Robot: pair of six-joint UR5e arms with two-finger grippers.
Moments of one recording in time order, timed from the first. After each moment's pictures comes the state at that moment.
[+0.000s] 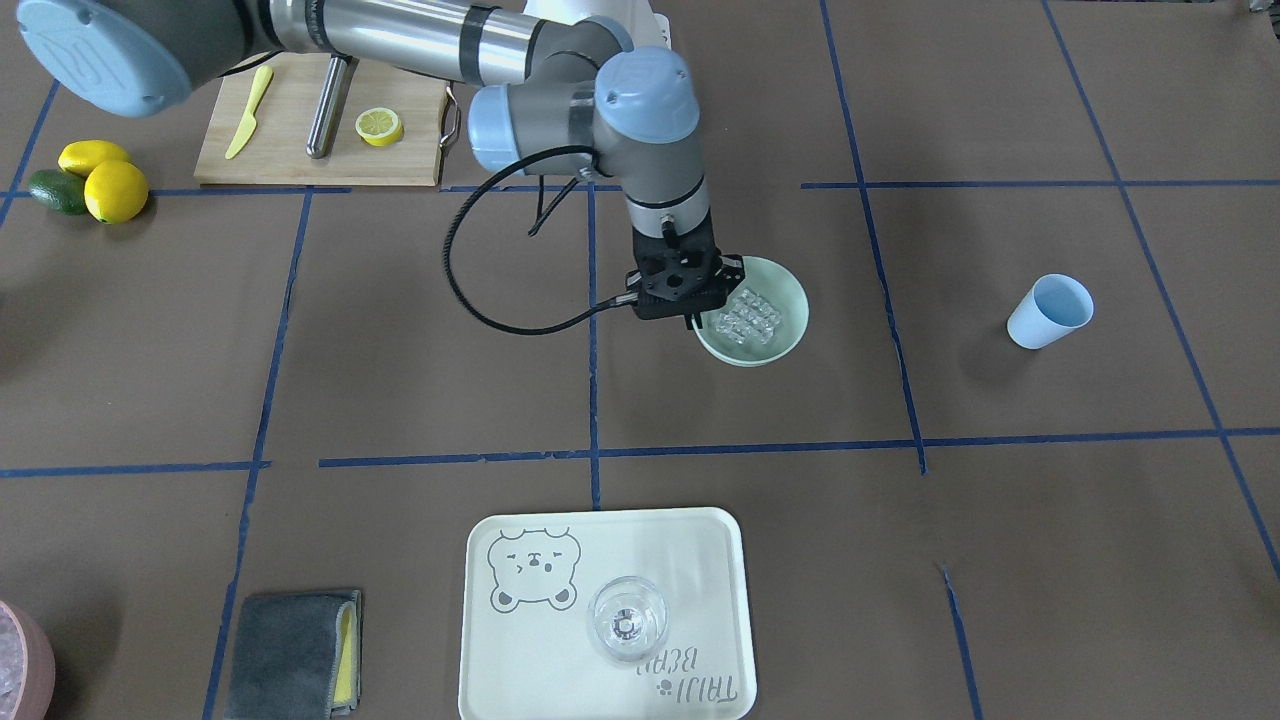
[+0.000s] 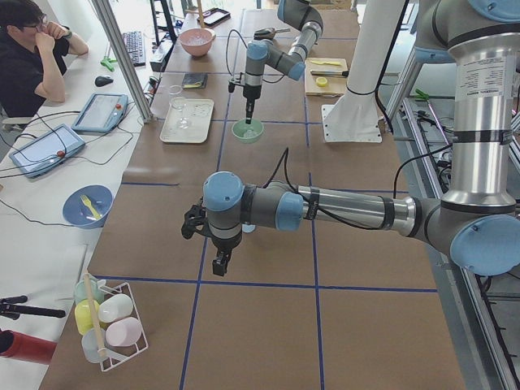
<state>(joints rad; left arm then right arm) -1.55 -1.51 -1.74 -1.59 -2.35 0.11 0.55 -0.64 1.38 -1.32 1.90 1.25</state>
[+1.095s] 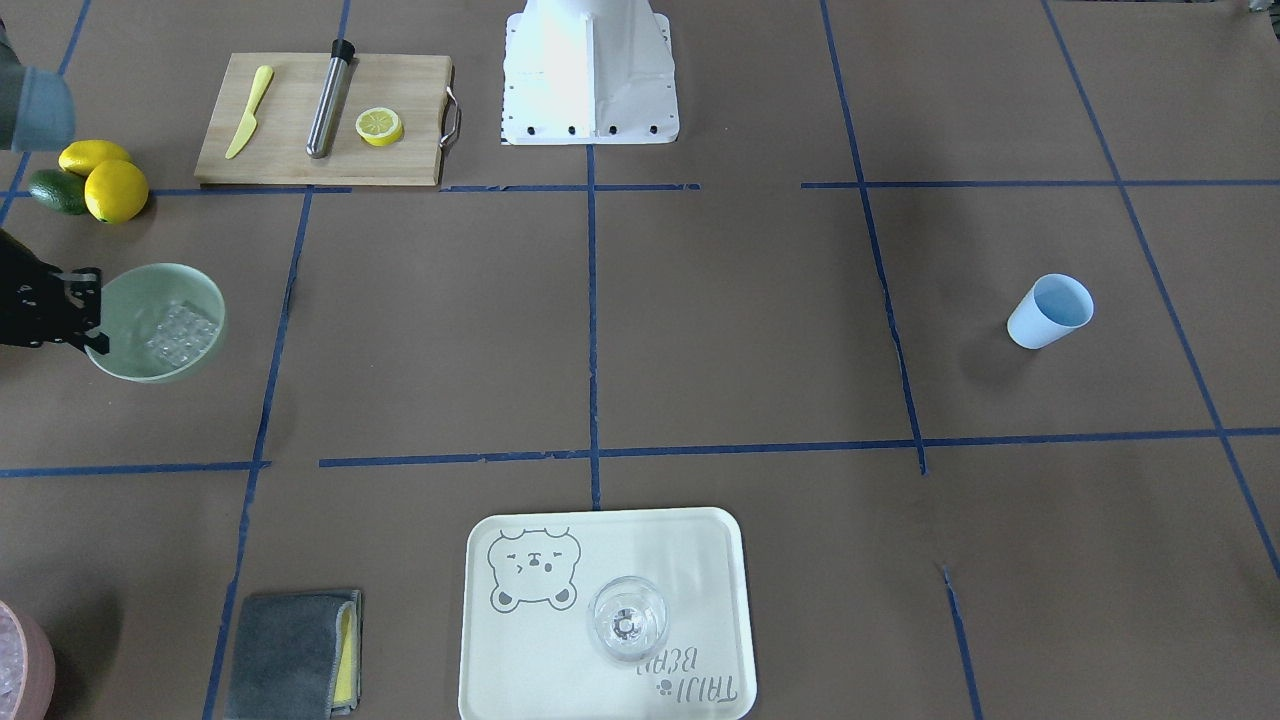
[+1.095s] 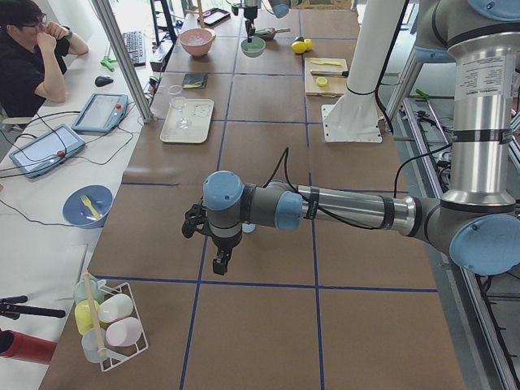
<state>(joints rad) -1.54 -1.51 -1.74 -1.59 -2.35 0.12 1.12 -1.58 1.78 -1.21 2.29 0.36</state>
